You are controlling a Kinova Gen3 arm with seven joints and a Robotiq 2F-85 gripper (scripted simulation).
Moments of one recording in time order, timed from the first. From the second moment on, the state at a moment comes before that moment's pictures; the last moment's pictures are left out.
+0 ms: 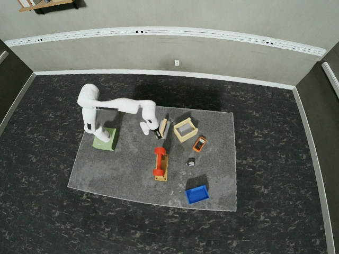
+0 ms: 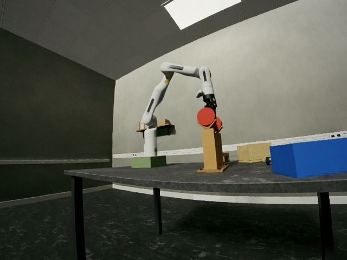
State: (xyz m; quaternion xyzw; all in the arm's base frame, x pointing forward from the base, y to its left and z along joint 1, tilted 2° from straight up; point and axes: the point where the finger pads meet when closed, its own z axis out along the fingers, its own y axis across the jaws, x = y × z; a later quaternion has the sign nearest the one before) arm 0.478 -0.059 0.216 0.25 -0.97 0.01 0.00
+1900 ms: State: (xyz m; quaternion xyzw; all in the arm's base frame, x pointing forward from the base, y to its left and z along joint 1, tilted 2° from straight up) arm 0.494 -0.245 0.250 0.67 -0.75 0.01 0.01
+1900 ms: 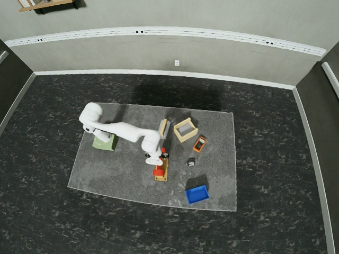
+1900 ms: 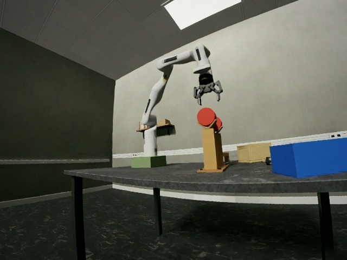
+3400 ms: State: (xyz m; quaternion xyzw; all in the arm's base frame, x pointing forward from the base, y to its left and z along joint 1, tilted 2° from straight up) arm 0.495 -0.257 0.169 0.67 -0.74 0.02 0.01
